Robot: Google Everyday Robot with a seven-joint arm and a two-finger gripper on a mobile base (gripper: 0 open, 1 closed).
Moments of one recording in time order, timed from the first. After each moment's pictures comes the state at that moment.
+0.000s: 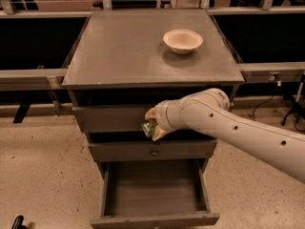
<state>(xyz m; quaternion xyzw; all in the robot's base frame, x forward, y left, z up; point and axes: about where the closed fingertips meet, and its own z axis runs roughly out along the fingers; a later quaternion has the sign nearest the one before) 0.618 -0.002 0.695 -0.80 0.46 -0.10 0.38</state>
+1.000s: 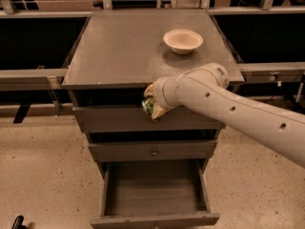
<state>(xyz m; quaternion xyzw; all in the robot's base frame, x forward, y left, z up) 0.655 0.000 0.764 -0.79 0.45 -0.16 0.39</state>
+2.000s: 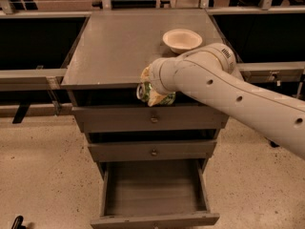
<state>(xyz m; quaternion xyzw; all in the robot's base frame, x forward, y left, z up) 0.652 0.011 0.844 -0.77 0.43 -0.21 0.42</state>
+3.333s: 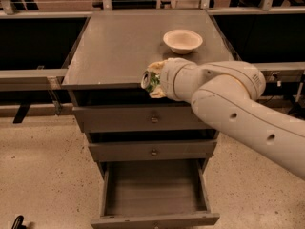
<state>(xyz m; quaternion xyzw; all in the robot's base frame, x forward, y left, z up) 0.612 -0.008 0.897 -0.68 0.46 -0.24 0.52</state>
